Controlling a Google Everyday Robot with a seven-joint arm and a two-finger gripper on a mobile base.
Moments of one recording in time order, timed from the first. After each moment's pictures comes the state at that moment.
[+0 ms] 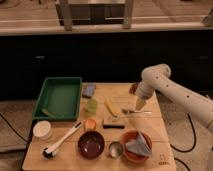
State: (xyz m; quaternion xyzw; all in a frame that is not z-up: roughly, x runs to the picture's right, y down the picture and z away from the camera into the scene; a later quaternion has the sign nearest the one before) arm 0.202 0.088 0.847 -0.28 -0.05 0.09 0.95
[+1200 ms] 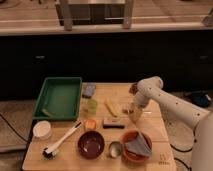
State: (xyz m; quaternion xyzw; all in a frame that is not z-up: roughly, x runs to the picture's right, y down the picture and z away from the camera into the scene) arm 0.209 0.147 0.915 -0.31 -0.05 0.10 0.94
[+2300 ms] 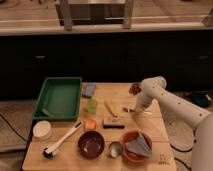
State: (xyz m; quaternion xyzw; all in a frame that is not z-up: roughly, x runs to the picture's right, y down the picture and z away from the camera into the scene) arm 0.220 0.149 0.916 -0.33 -0.05 0.11 0.94
